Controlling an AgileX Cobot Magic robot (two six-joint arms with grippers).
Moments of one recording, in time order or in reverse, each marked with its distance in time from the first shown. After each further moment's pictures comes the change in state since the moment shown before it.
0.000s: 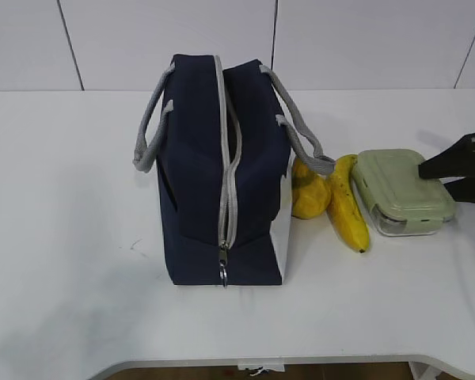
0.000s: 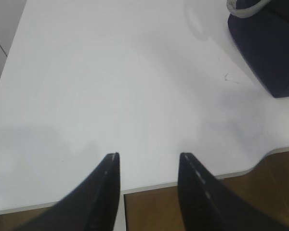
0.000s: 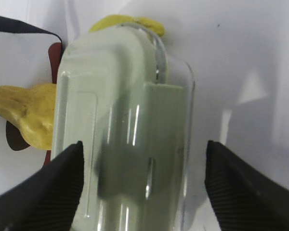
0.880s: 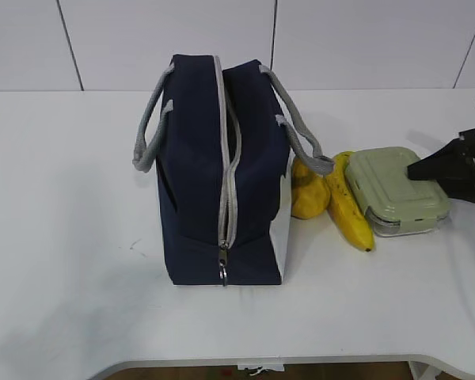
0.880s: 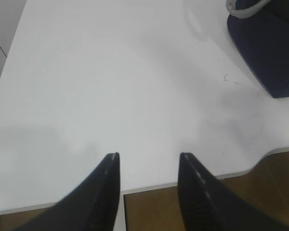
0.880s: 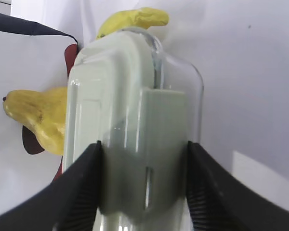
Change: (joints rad) left arm 0.000 0.000 0.000 0.000 0.000 0.000; right arm 0.029 0.021 -0.004 0.037 0.011 -0.007
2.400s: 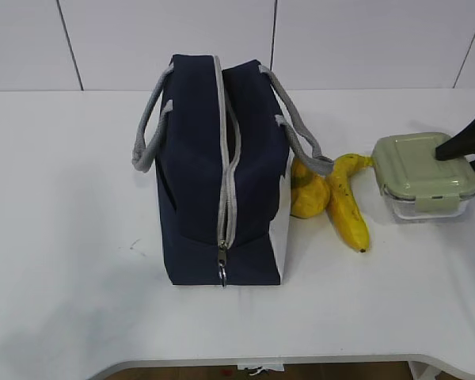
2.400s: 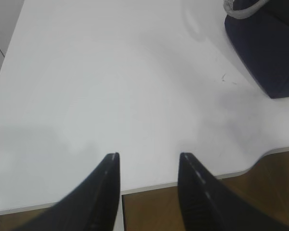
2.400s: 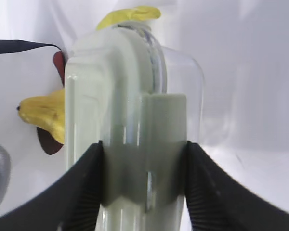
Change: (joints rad) left arm 0.000 0.000 0.000 -0.007 0.000 0.000; right arm 0.006 -0.223 0.003 -0.227 -0.023 0.472
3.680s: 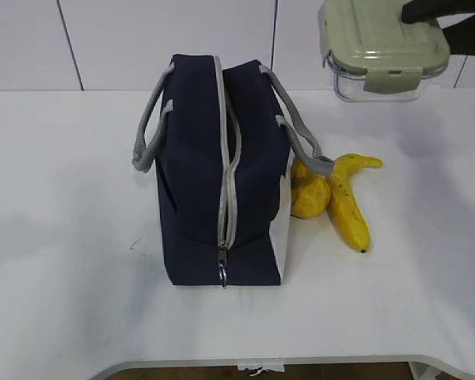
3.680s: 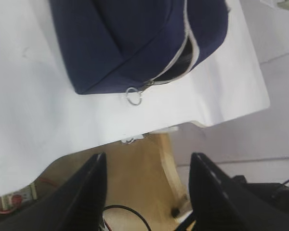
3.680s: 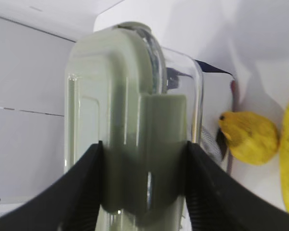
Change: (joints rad) left arm 0.000 0.827 -0.214 -0.777 -0.035 0.159; right arm 0.203 -0.314 -0.088 0.185 0.046 0.118
